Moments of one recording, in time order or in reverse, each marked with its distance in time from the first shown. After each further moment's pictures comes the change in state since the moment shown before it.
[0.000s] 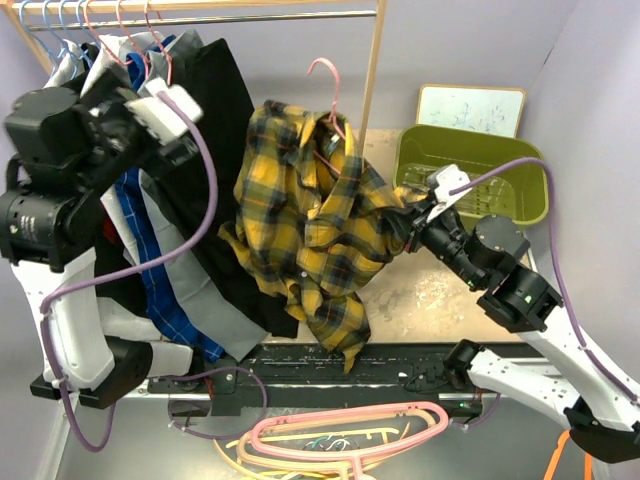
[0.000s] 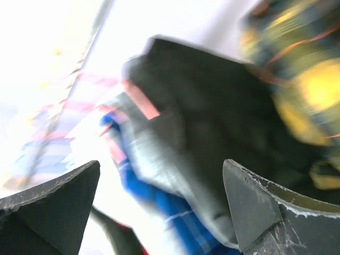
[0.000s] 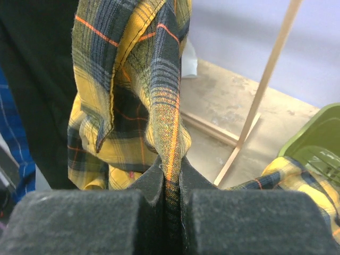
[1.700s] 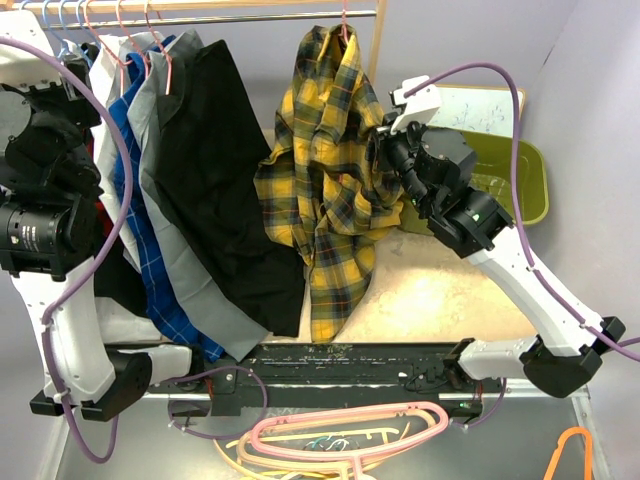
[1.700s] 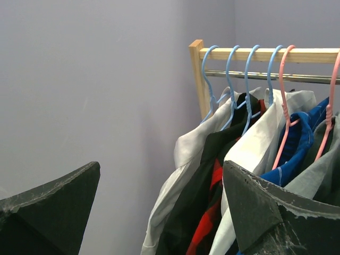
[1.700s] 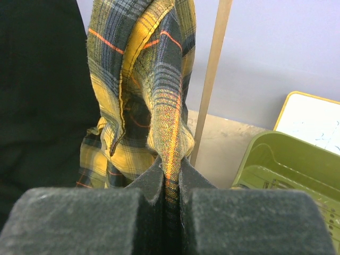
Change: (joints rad) left arm 0.104 -0.084 -0.100 0.513 -0.908 -0.541; right arm -0.037 0.505 0.522 0.018 0.363 -0.054
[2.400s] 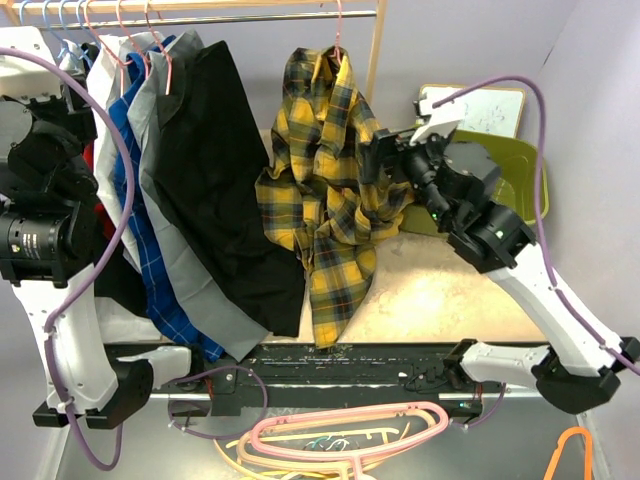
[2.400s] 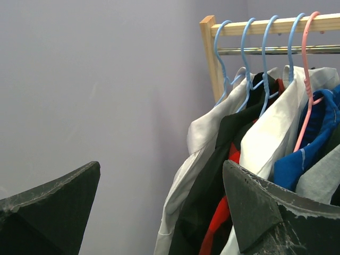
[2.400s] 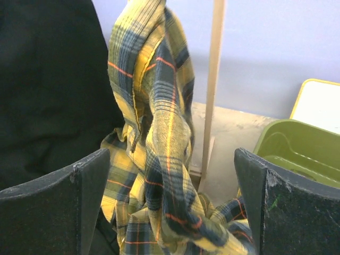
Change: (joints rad) left arm 0.058 -0.047 -0.082 -0.023 0.031 0.025; right arm -0.004 -0.082 -0.051 -0.056 -0.062 0.103
